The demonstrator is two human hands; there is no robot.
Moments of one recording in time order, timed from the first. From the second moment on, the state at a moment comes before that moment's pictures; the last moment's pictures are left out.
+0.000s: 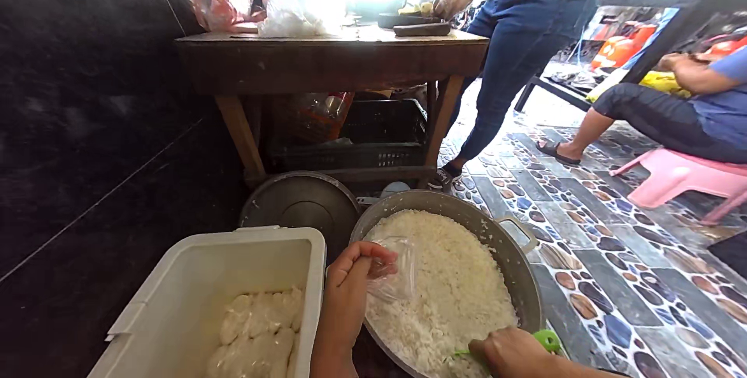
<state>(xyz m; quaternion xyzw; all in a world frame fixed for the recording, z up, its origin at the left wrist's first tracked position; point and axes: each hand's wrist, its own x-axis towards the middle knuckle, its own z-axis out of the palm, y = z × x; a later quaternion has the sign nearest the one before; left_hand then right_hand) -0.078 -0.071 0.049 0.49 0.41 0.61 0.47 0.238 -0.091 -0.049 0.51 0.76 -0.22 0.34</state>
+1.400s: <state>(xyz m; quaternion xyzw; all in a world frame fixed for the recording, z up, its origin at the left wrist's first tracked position) 0.046 -0.022 0.009 0.41 0.39 0.61 0.56 0.145 -0.029 0.148 0.61 0.76 -0.11 0.19</state>
